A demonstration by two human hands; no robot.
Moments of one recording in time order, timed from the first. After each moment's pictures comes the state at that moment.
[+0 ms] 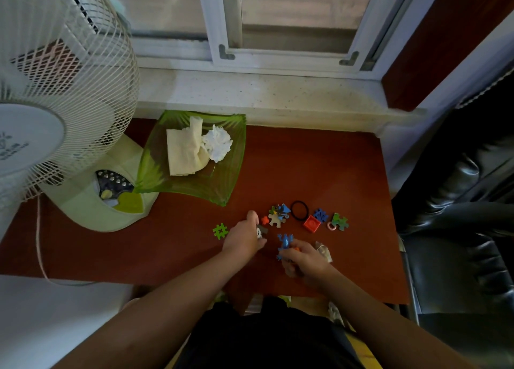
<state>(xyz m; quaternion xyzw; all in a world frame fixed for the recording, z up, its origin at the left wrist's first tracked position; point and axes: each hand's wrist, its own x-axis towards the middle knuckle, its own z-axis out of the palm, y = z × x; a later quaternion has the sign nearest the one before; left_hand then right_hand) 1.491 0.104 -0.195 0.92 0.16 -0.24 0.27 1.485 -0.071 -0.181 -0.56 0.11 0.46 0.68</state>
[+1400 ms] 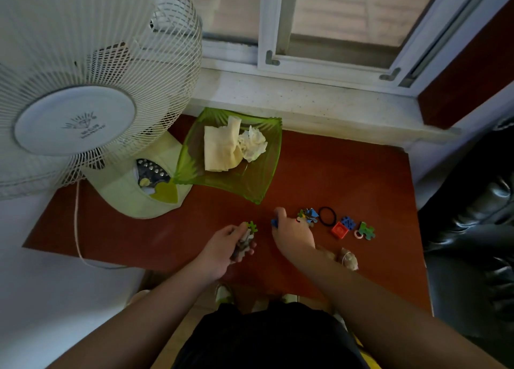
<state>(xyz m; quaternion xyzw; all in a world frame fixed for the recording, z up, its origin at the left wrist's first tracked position) 1.427 0.199 -0.164 0.53 0.38 -0.21 0.73 1.506 0.042 -0.174 -0.95 -0.15 0.24 0.10</state>
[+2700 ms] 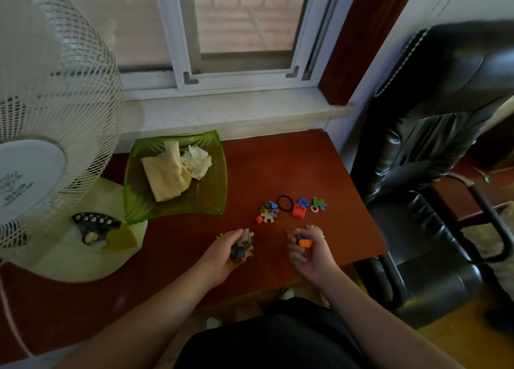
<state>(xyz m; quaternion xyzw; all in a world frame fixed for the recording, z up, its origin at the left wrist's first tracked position) 1.452 0.174 -0.154 0.51 0.30 -0.33 0.74 1.432 -0.037 -0.153 -0.25 0.33 0.19 0.89</state>
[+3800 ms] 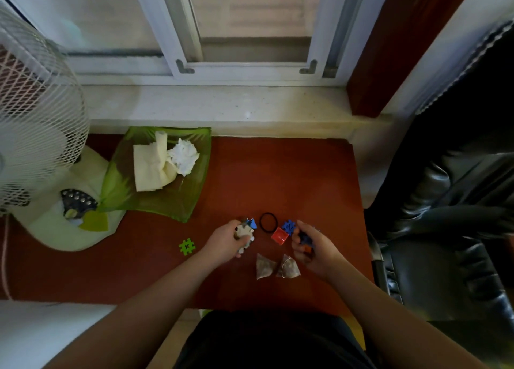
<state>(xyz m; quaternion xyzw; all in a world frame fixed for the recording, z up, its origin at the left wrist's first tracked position) 1.523 0.075 -0.190 0.84 0.19 -0.25 0.44 1.554 -0.157 -0.178 -0.45 0.28 0.39 0.75</state>
